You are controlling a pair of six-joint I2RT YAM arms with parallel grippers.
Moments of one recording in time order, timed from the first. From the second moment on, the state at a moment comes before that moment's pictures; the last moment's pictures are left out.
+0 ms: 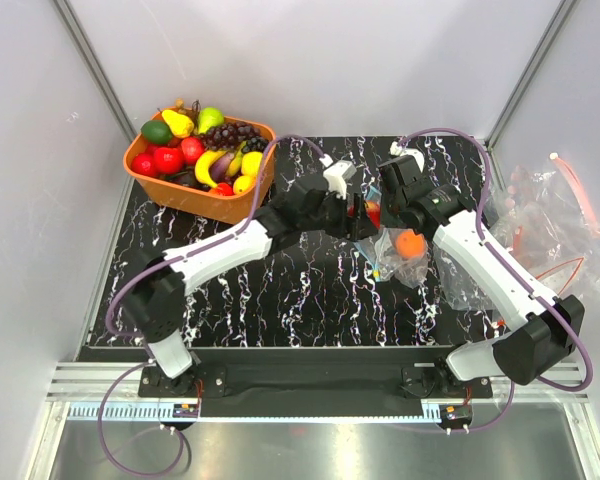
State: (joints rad) left arm -0.83 1.70 1.33 -0.05 0.26 -0.53; right arm 0.52 1.39 1.39 -0.86 0.33 0.46
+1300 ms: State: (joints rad) left arm -0.30 1.65 1.76 -0.60 -0.14 -0.33; right arm 0.51 1.34 1.38 -0.91 0.38 0.45
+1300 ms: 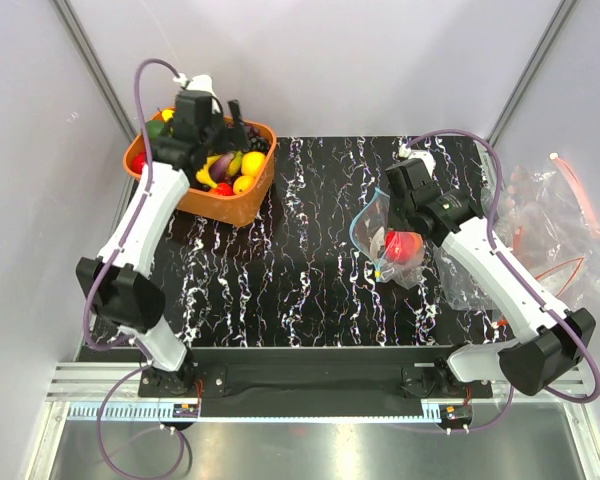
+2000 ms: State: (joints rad) left arm -0.10 2.04 1.89 -0.72 -0.26 -0.21; right arm 0.51 1.33 1.37 -0.91 0.37 0.45
